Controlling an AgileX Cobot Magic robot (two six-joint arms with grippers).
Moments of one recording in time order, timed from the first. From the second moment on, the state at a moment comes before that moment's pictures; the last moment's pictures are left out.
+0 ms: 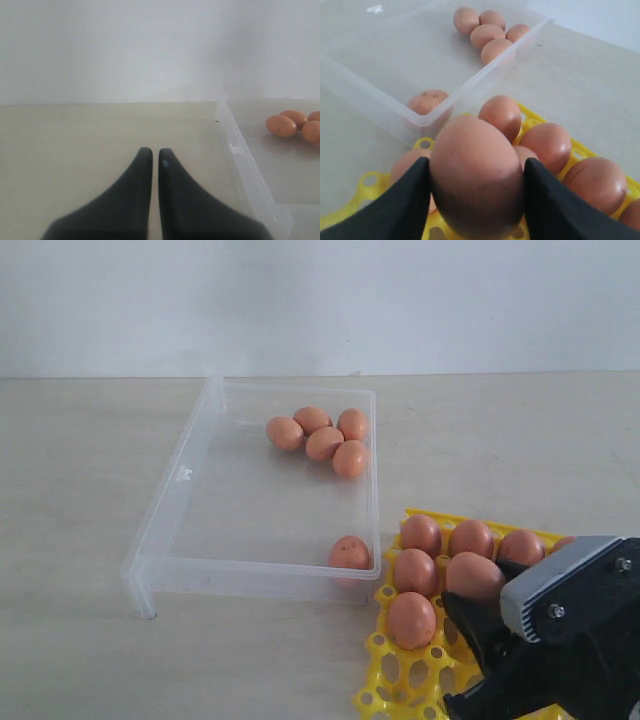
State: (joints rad) left arm 0.02 0.00 0.00 -0.17 0.18 0.20; right arm 0.92 1.38 -0.07 0.71 -0.91 -0.39
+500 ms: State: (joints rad) left arm 0.02 0.00 0.00 -0.17 0.18 0.20; right arm 0.92 1.53 -0.07 0.62 -0.96 -0.20
